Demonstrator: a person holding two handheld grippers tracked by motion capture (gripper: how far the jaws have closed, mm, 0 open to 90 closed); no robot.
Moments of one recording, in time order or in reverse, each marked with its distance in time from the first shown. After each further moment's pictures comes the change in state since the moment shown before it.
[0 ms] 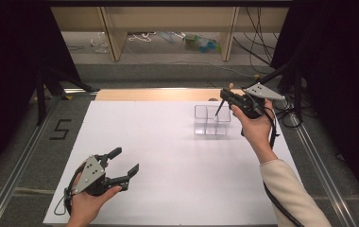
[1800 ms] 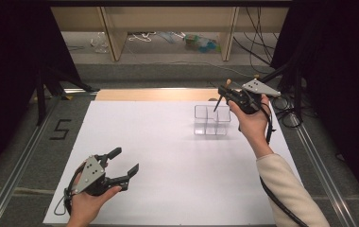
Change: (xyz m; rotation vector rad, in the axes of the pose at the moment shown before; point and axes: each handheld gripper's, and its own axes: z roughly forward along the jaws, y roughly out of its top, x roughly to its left) left arm 0.000 -0.001 0.000 0.000 0.003 -0.008; right arm -0.004 0.004 0.015 0.002 -0.007 -0.018
